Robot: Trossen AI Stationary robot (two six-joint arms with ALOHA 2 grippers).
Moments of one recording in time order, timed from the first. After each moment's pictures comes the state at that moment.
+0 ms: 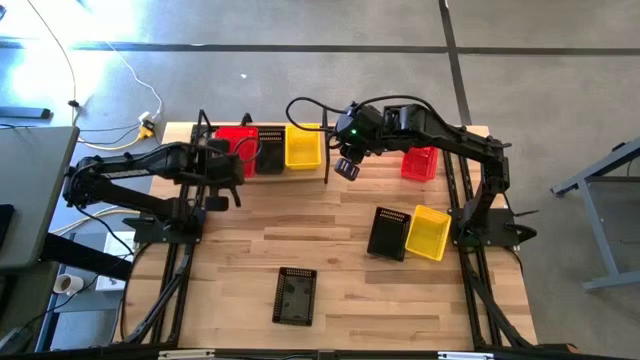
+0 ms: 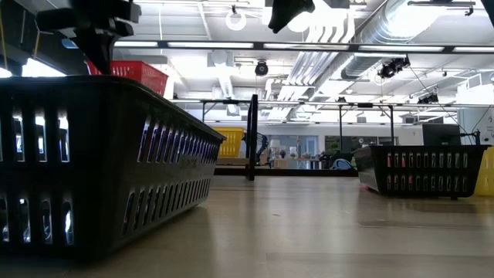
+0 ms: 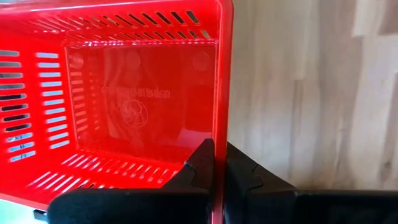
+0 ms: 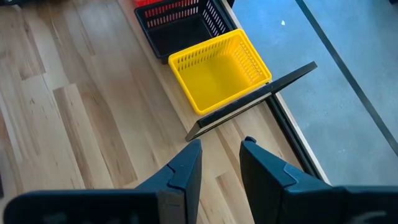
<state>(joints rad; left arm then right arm) 0.27 1.08 1.11 -1.37 -0.40 0.24 -0.16 1.80 2.13 -1.27 0.28 0.13</state>
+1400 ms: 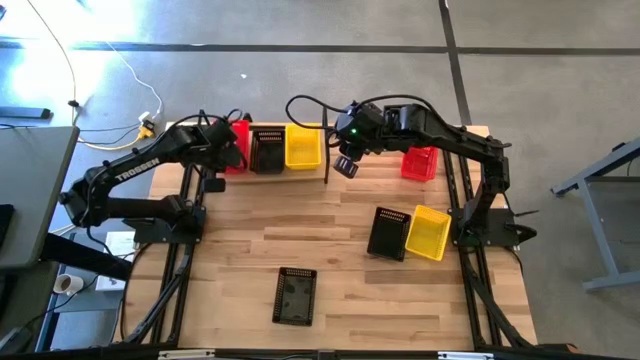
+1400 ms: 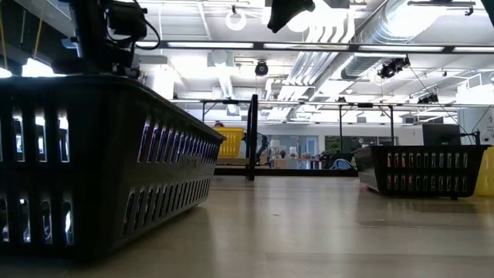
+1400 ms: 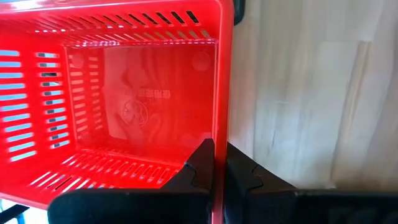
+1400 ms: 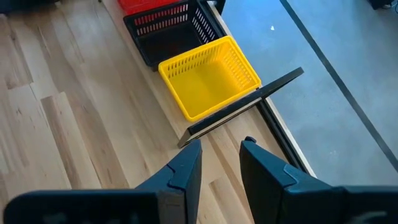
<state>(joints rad) 0.80 1.07 0.91 -1.14 -0.20 0.69 -0.16 1.80 2.13 -1.26 0.32 0.13</state>
